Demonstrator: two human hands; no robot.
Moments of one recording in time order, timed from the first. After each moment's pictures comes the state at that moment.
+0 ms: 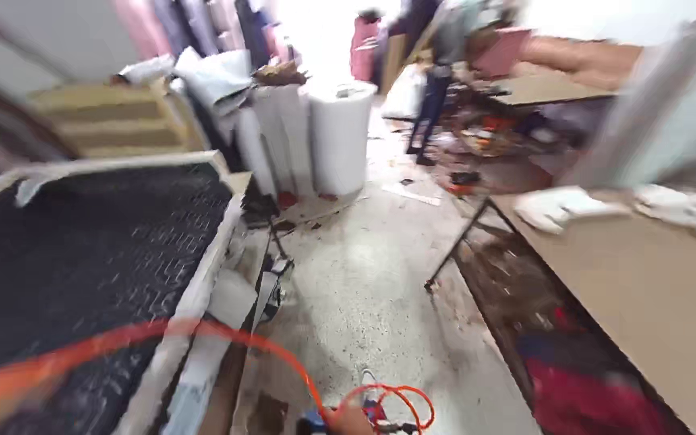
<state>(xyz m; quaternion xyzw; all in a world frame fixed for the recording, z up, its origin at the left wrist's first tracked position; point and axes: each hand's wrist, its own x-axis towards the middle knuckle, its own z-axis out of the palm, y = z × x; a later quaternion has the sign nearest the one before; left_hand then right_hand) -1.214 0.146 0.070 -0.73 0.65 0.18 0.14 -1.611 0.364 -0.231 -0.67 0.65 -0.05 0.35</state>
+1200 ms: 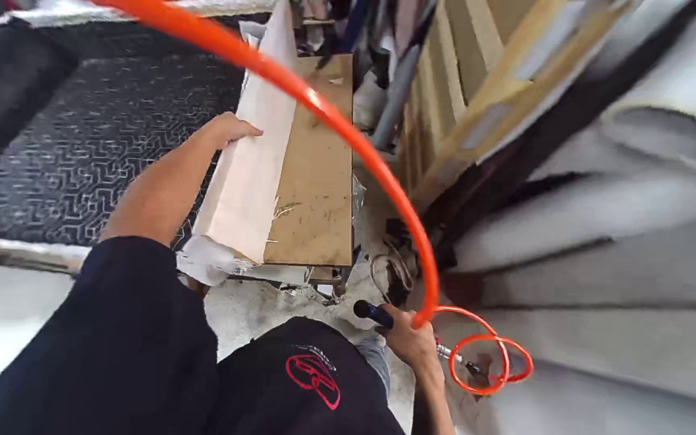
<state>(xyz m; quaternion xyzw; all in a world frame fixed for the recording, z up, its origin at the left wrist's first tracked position) -1.295 -0.775 -0.002 -0.94 0.01 0.16 -0.29 -1.840 -1.021 -0.140 -0.93 0.22 0.21 0.23</state>
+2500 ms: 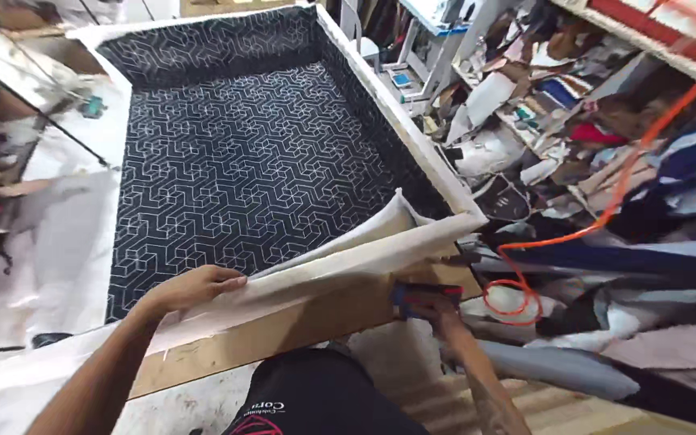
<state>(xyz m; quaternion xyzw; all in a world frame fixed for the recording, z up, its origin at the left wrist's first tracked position) -1.220 -0.982 0.035 -0.84 -0.29 0.19 -0.41 -0.782 -1.441 -0.177 -0.81 -0.52 0.17 0.21</state>
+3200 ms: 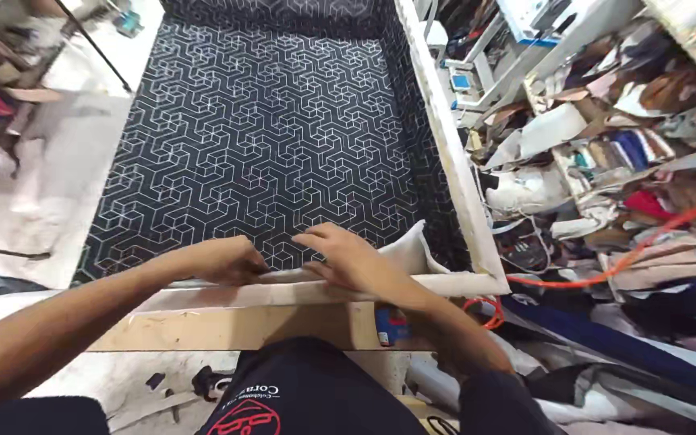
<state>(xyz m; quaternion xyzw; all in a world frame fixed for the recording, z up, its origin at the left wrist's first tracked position) -1.127 -0.963 0.021 -0.92 -0.10 0.14 -0.35 -0.863 -1.105 0.062 -0.53 -0.82 0.21 0.12</state>
